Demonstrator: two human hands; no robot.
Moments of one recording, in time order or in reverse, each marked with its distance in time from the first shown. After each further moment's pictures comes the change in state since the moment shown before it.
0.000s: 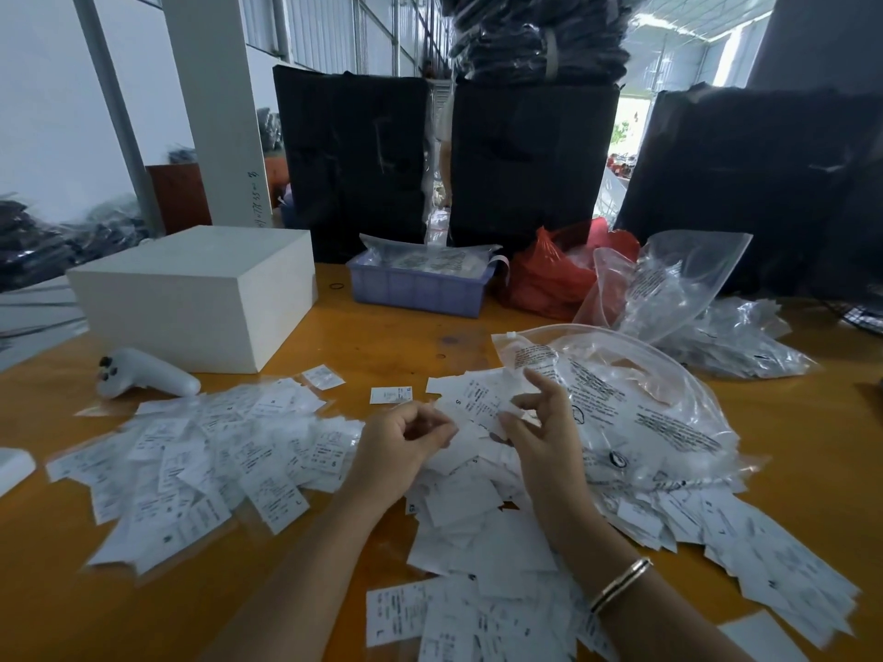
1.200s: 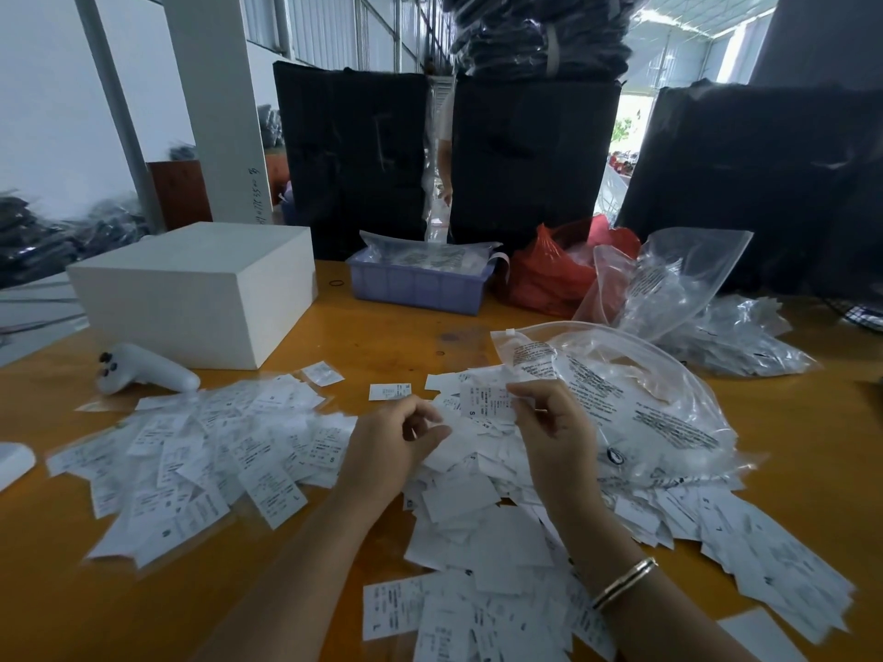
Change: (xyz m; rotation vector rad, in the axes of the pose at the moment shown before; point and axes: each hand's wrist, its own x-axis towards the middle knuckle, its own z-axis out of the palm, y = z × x) left_hand 0.000 -0.004 -0.005 0.358 0.067 0.141; right_hand 0.000 -0.006 -0.008 -0.321 0.054 -0.360
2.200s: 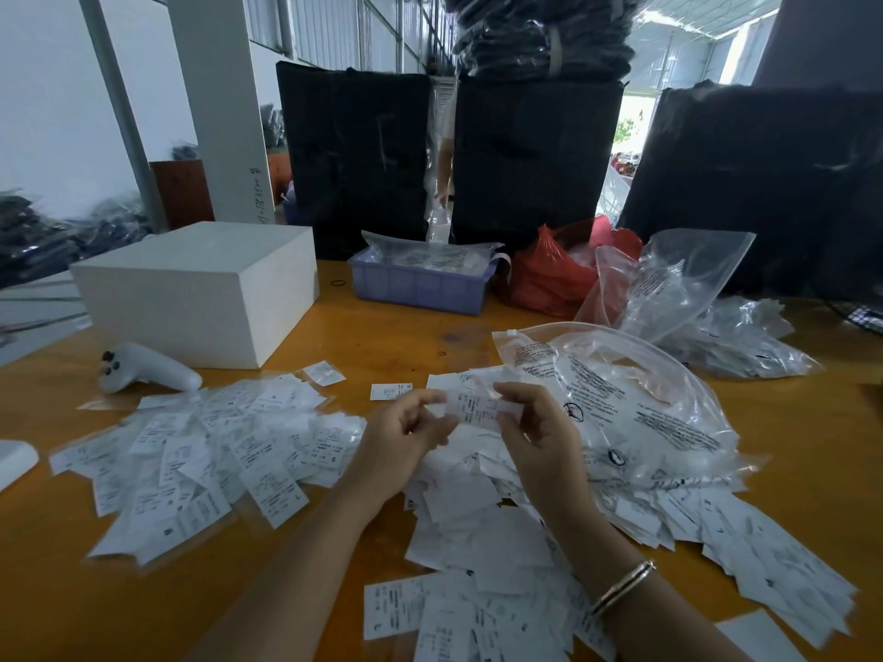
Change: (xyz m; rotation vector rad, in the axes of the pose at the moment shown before) left_hand 0.001 0.011 -0.001 -0.473 -0.149 -0.166; right_hand -0.005 -0.005 0.003 0.033 -0.149 0.059
